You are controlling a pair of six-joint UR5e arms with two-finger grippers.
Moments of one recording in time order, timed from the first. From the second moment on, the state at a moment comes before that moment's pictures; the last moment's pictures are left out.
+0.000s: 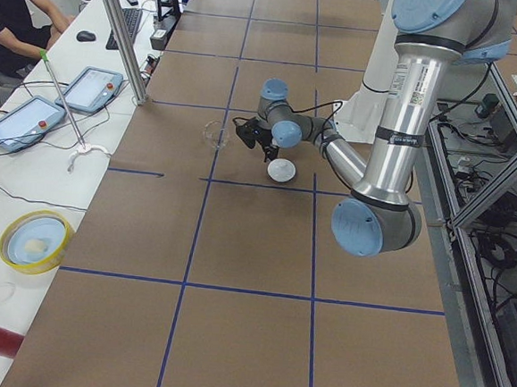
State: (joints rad) left arm -0.61 -1.70 -1.97 -1.84 -1.92 -1.95; right arm 1.57 -1.68 1.66 -1.57 2.29 0.01
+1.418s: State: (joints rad) left arm -0.48 -1.66 -2.00 -1.82 -1.84 -2.06; right arm 1.57 -1.68 1.66 -1.57 2.29 0.01
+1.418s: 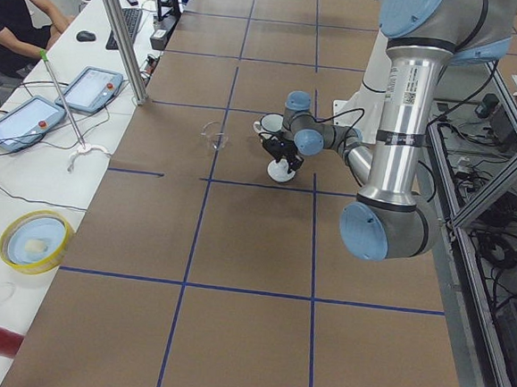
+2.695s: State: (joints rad) left arm -0.58 -2.02 -2.13 -1.32 -1.88 -2.02; right arm 1.57 -1.68 1.66 -1.57 2.29 0.01
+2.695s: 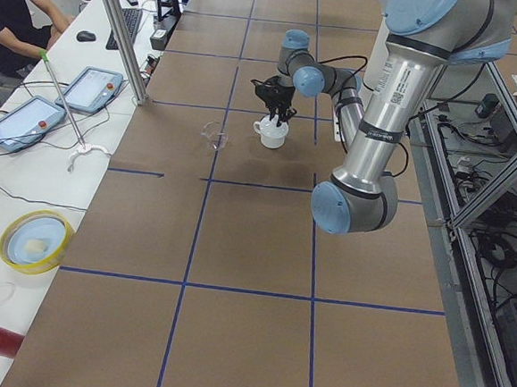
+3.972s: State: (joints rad) left arm -0.54 -2.19 -1.96 -1.24 -1.90 -1.99; right arm 1.57 -1.68 1.66 -1.57 2.29 0.01
